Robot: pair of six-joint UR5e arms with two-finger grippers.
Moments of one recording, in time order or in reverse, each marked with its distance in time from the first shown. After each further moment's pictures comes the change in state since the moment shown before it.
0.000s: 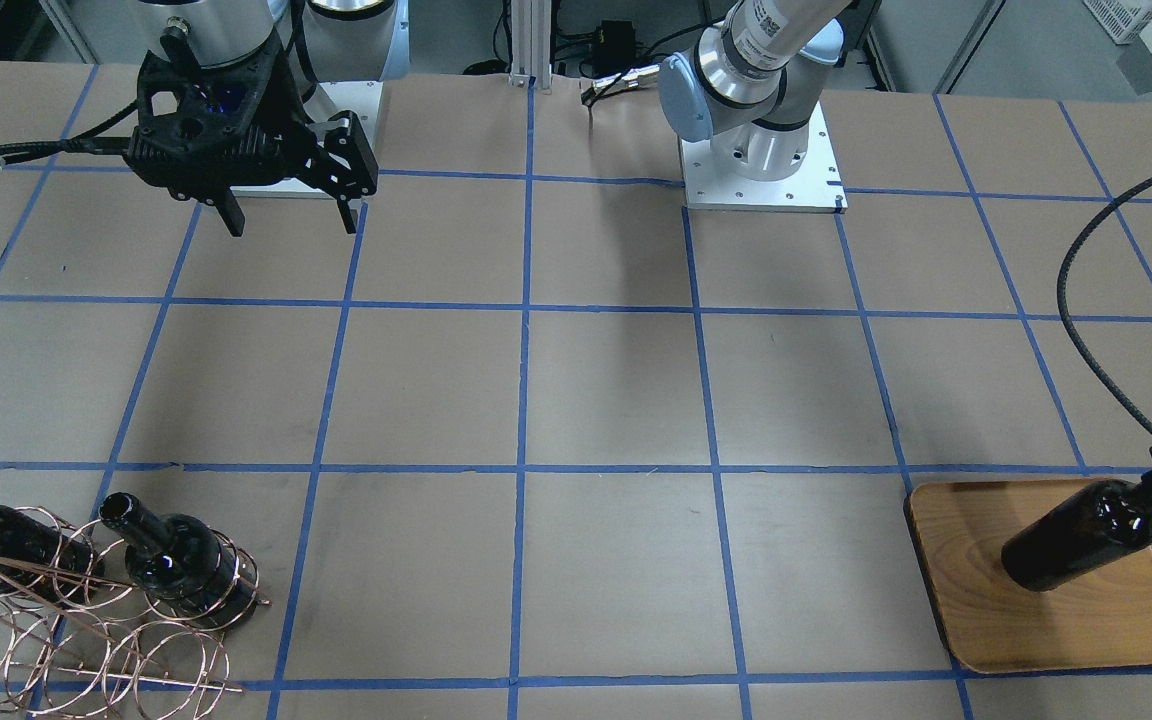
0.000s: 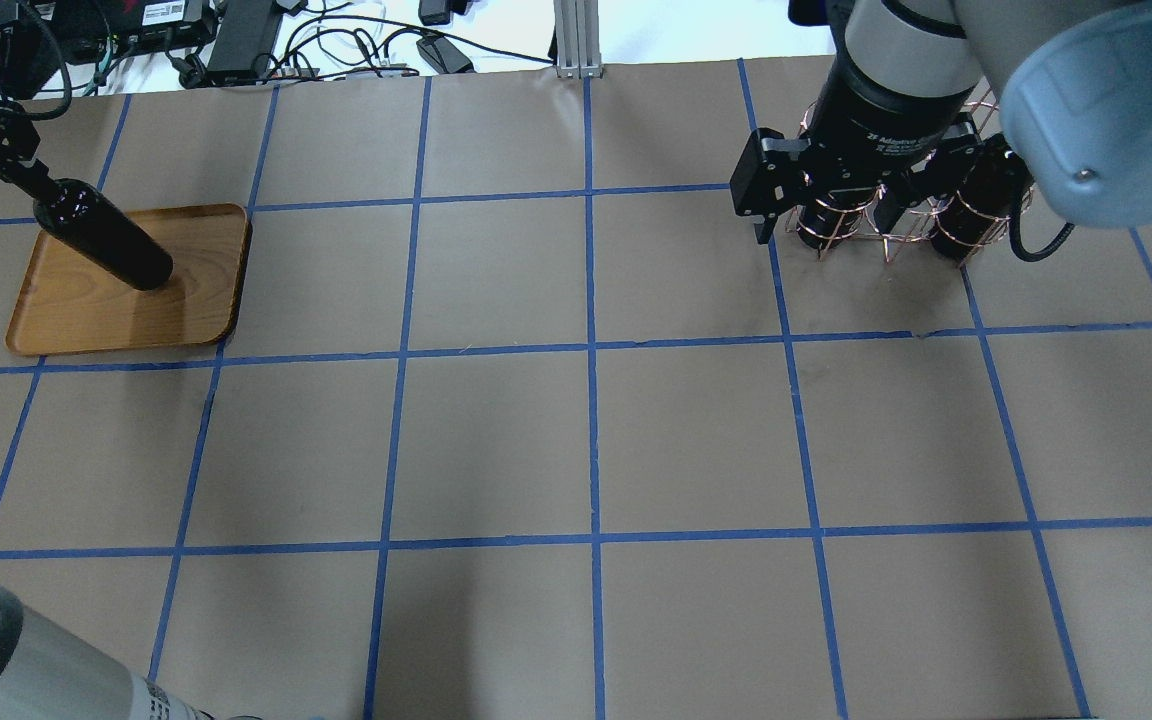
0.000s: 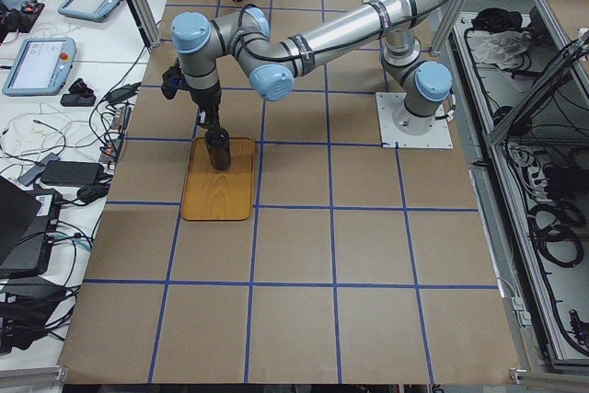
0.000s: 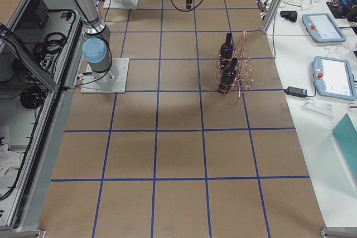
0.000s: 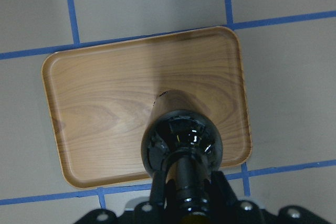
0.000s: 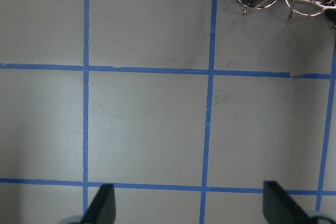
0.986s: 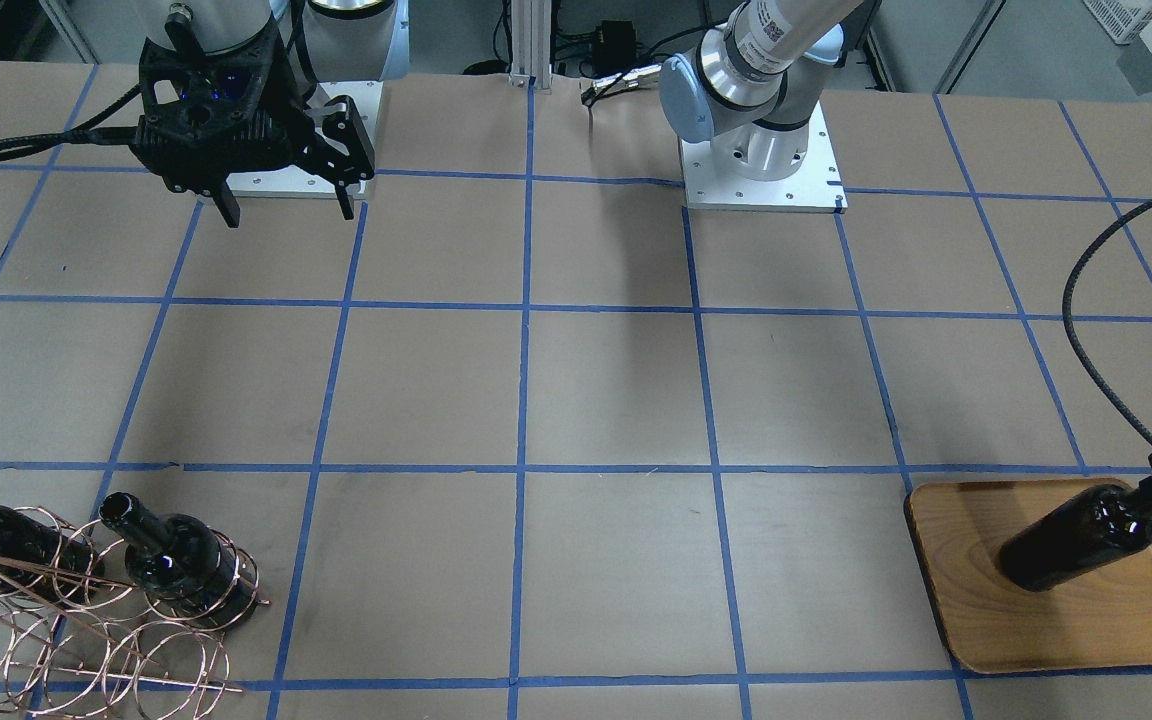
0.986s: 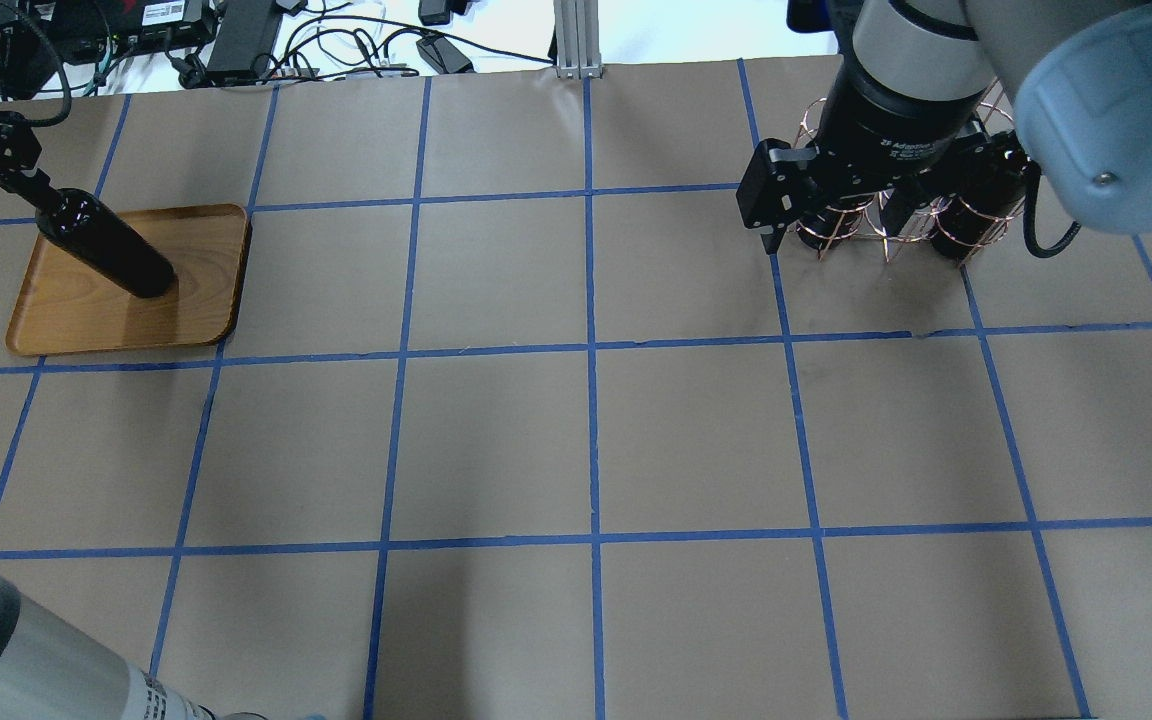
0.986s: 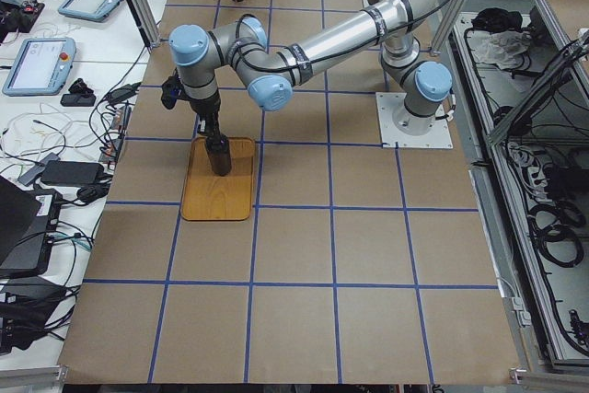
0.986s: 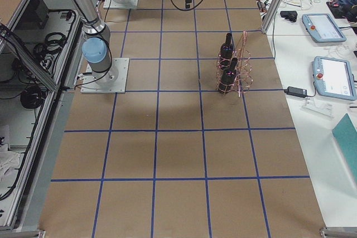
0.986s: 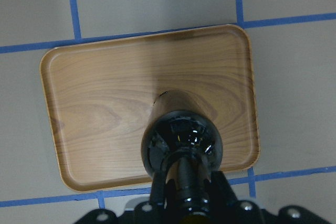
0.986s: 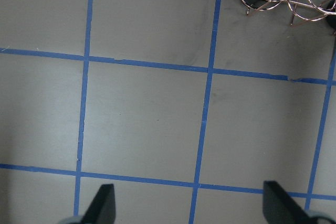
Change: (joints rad) left arm 0.012 -0.018 -0.002 0.004 0.003 -0.005; right arm -0.001 -0.013 0.000 0.028 -0.006 -0.071
